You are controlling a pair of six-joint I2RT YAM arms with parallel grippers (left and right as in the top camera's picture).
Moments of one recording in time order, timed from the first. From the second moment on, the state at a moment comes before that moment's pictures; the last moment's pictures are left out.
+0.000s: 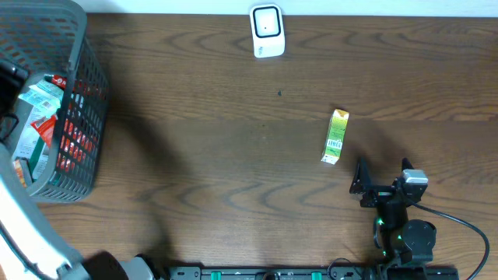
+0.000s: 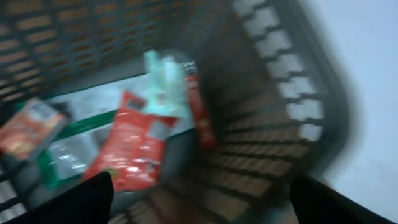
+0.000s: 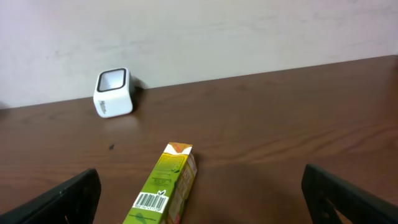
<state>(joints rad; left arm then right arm) 0.64 1.49 1.72 -1.01 0.12 -0.53 0.03 0.01 0.01 -0.07 0.01 0.17</state>
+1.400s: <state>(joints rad) 0.68 2.06 1.71 -1.11 0.07 -0.25 0.03 0.01 0.01 -0.07 0.01 0.17</state>
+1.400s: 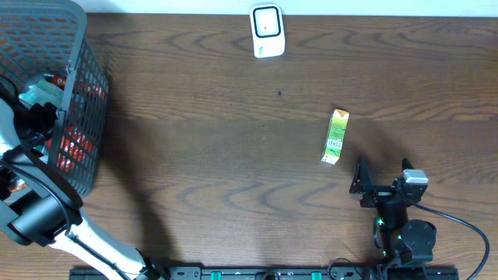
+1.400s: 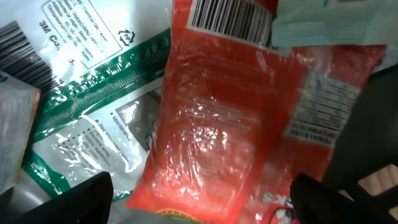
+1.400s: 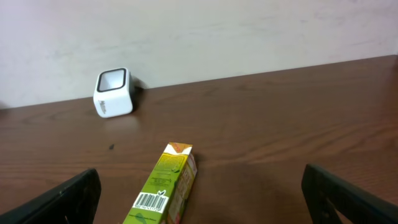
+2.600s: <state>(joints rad) 0.68 1.96 1.58 -0.96 0.15 -0.26 0.03 0.01 0.01 -0.07 0.01 0.17</state>
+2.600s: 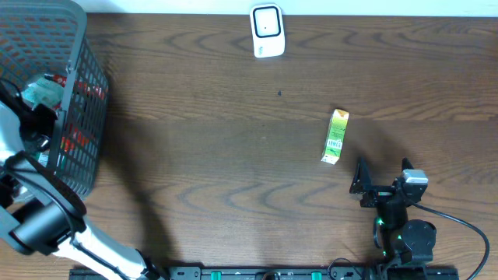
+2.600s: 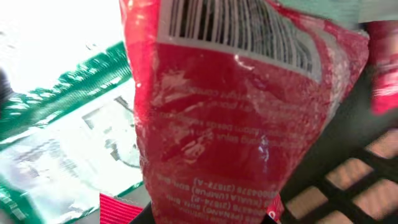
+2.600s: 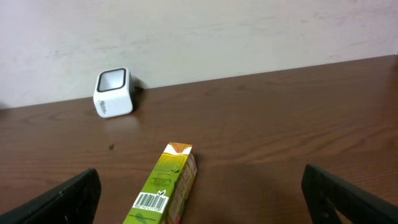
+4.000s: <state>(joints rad) -0.33 1.77 1.32 -0.62 0.42 -0.40 0.03 0.01 0.01 -0.07 0.01 0.17</state>
